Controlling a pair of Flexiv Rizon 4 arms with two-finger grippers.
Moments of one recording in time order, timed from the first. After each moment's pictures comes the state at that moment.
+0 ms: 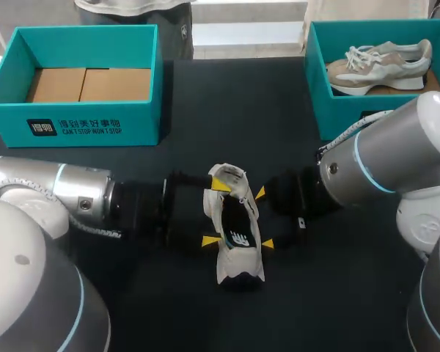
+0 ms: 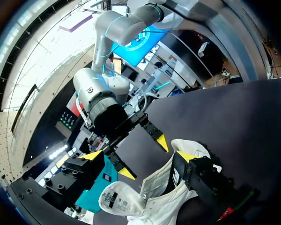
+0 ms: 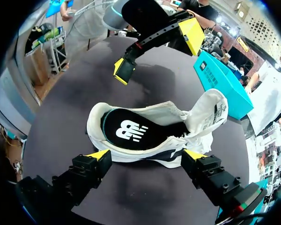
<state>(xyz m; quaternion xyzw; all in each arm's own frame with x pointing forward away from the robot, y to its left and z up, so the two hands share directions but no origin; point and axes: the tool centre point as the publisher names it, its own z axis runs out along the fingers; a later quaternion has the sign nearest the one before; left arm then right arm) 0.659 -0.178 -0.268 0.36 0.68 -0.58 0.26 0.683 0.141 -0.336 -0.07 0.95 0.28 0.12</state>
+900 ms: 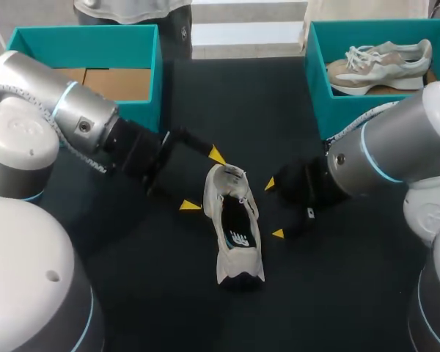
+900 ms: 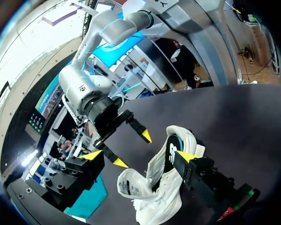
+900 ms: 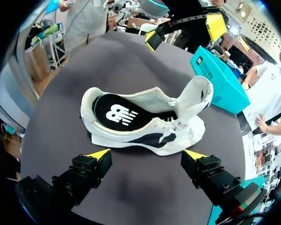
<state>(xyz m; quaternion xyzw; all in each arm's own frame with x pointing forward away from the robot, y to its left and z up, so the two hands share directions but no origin) 0.700 -0.158 -0.243 0.45 0.71 -0.52 0.14 0.705 0.112 -0.331 -0.07 0.96 0.25 0.13</state>
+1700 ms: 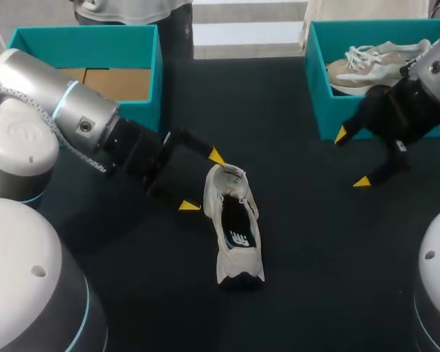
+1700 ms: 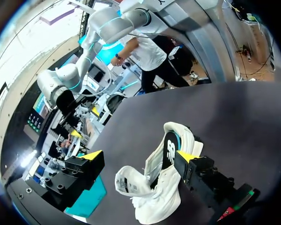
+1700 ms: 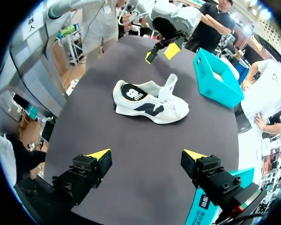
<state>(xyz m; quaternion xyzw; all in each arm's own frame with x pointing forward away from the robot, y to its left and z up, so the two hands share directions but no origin) 0.702 -0.155 -0.249 0.46 0.72 -0.50 0.14 0.722 -0.008 -0.213 -0.12 0.96 0.23 0.06</state>
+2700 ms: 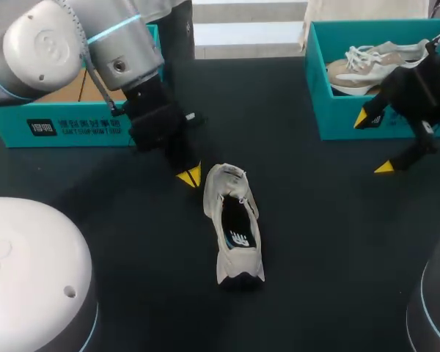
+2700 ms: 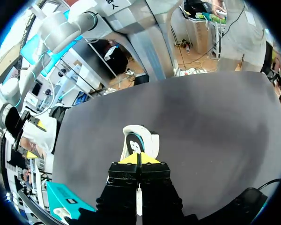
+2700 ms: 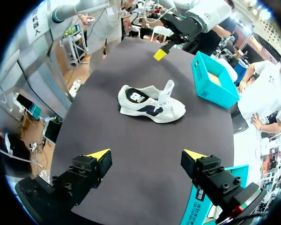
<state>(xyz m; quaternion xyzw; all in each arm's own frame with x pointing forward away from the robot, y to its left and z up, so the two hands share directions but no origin) 0.693 -0.133 -0.226 0.67 0.67 -0.32 -0.02 0.714 -0.027 -0.174 -0.12 0.97 0.23 0.06</state>
